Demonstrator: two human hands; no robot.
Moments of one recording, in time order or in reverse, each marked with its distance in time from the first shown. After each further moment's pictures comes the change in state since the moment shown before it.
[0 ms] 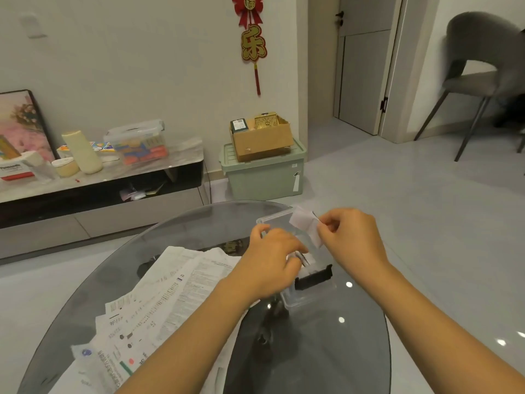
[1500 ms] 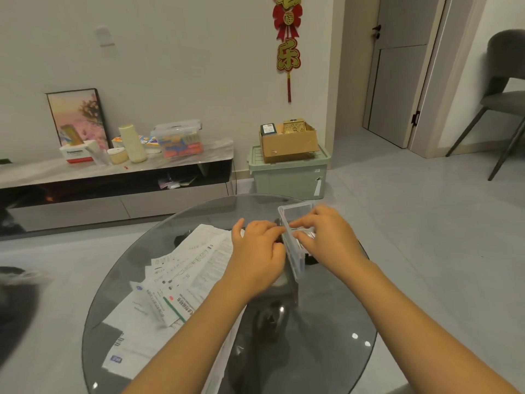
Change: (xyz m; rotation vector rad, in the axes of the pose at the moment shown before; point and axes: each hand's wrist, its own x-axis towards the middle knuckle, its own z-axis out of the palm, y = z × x) left_hand -0.073 0.026 -0.011 0.042 0.306 -0.276; right_hand -0.041 -0.028 0.002 -0.109 -0.232 -0.362
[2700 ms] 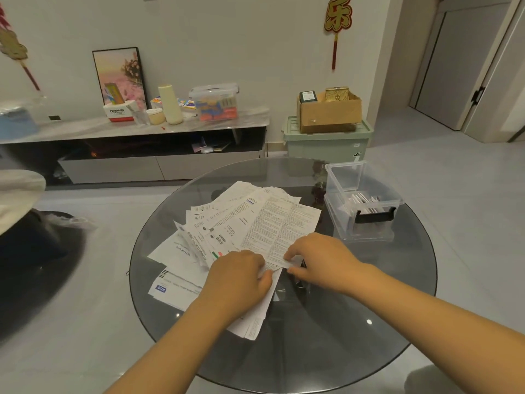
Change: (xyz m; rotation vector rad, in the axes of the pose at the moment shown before) left_hand -0.117 -0.069 0.000 0.346 -0.203 -0.225; right_hand -0.043 -0.035 0.100 -0.272 -0.431 -0.329
